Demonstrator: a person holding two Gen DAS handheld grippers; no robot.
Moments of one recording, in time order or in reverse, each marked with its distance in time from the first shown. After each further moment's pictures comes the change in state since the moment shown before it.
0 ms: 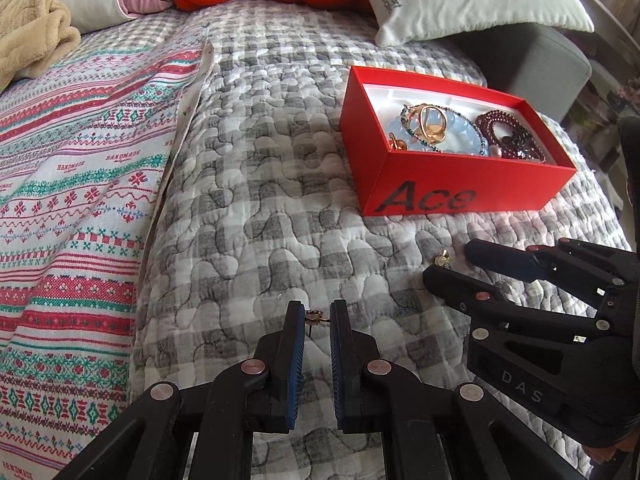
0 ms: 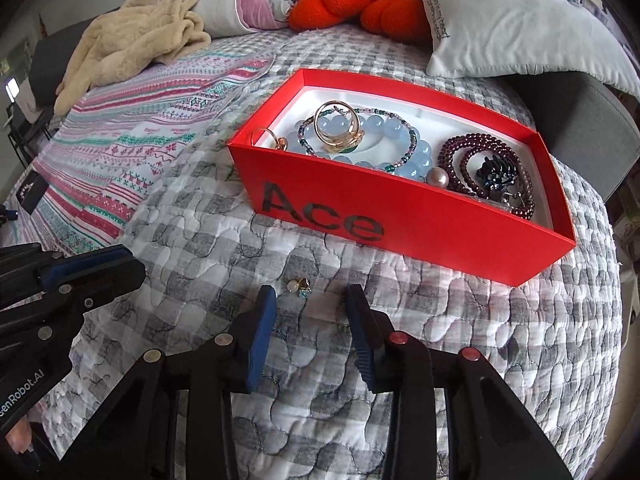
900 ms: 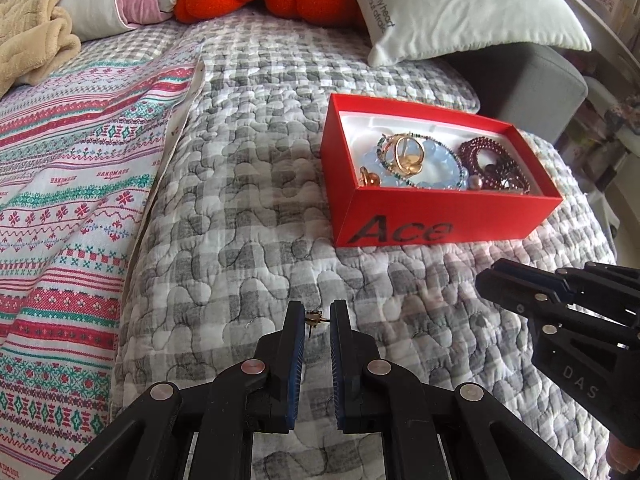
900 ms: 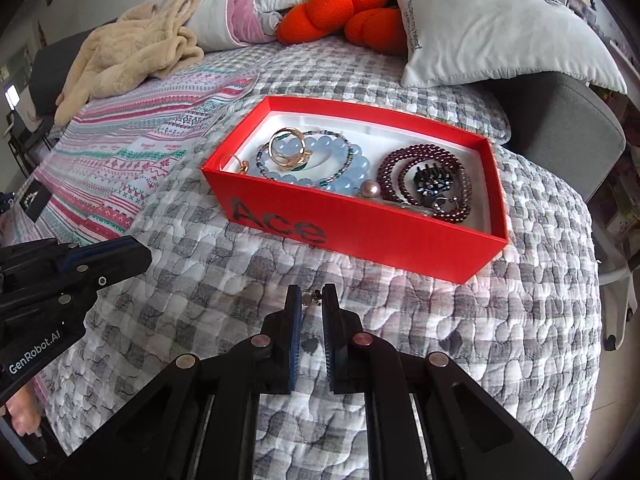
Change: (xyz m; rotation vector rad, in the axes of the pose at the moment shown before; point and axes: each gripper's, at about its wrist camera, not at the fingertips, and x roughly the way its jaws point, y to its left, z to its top) left arm -0.004 -0.016 0.013 -0.030 -0.050 -0.011; right arm -0.039 -0.041 -0.004 0.054 -0.027 0.001
